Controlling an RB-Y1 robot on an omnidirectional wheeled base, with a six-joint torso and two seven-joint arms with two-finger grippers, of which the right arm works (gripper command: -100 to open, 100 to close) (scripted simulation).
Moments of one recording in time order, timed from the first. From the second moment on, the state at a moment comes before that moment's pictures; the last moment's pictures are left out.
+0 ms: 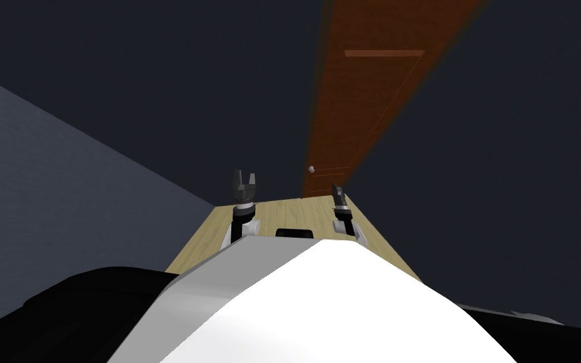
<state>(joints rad) 0.23 -0.11 -0.13 -1.57 0.13 -0.66 0.53</state>
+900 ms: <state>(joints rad) 0.16 -0.13 -0.15 -1.35 0.20 -0.72 0.69</state>
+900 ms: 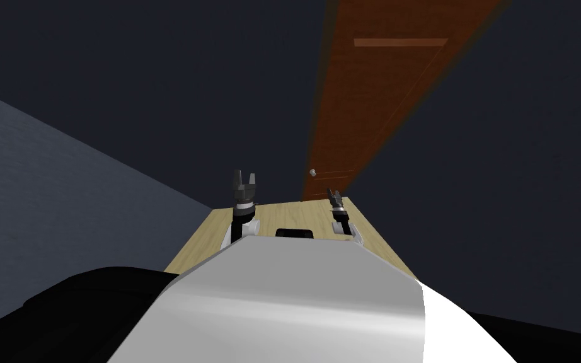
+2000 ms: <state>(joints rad) 0.07 -0.15 -0.18 -1.07 0.28 -0.79 0.88</state>
